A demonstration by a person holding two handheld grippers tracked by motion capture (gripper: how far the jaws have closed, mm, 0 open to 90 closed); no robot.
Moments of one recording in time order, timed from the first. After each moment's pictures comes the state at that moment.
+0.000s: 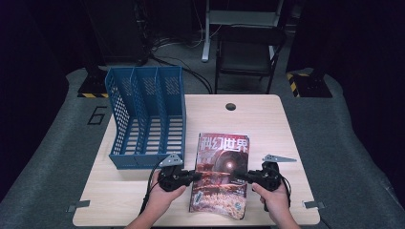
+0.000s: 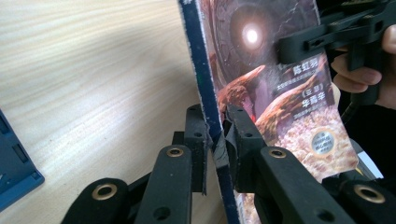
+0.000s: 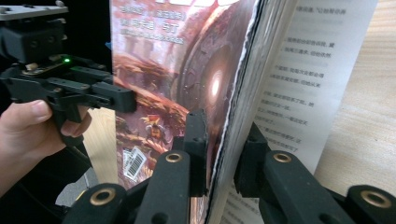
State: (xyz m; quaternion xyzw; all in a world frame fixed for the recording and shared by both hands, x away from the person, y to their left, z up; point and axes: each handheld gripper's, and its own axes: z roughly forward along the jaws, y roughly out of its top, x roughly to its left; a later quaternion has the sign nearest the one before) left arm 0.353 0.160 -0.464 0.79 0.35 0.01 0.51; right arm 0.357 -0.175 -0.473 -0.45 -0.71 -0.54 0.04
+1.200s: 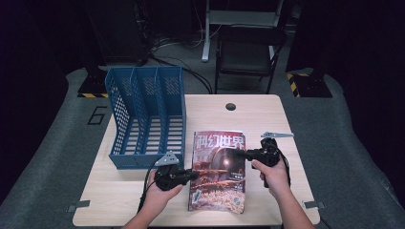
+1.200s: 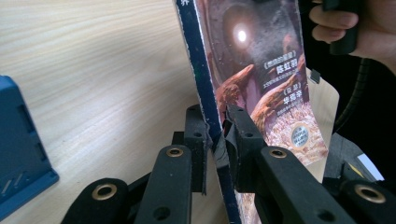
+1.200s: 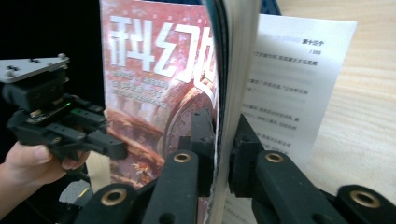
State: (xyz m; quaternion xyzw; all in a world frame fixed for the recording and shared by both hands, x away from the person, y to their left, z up) left arm 0.355 0.170 -0.461 0.78 0.35 0.01 0.51; right arm 0.414 -0.174 -0.436 -0.42 -0.72 -0.55 0.05
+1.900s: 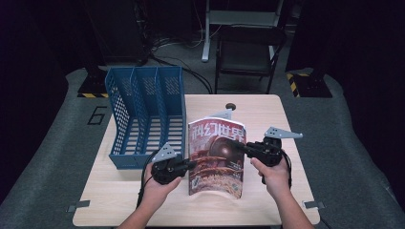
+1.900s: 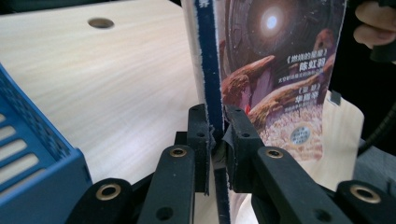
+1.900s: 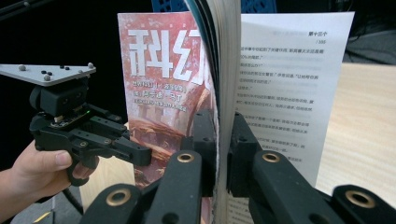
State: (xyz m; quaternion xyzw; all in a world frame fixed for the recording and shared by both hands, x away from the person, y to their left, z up) left arm 0.354 0.169 -0.427 0.77 0.35 0.09 0.53; right arm 0.386 -0.160 -0.385 -0.35 -0.71 -0.60 -0.05
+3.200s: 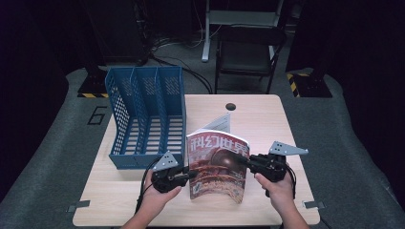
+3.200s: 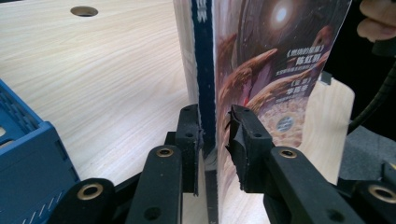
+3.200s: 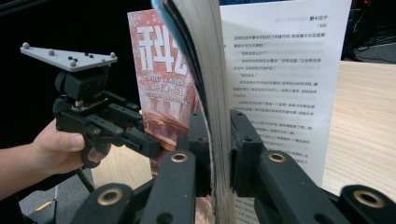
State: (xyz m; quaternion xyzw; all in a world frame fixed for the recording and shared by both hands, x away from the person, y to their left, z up) left arm 0.340 0.171 -0.438 0.79 0.32 0.08 0.52; right arm 0.351 -0.170 -0.401 -0.32 -0.72 -0.61 -0.06
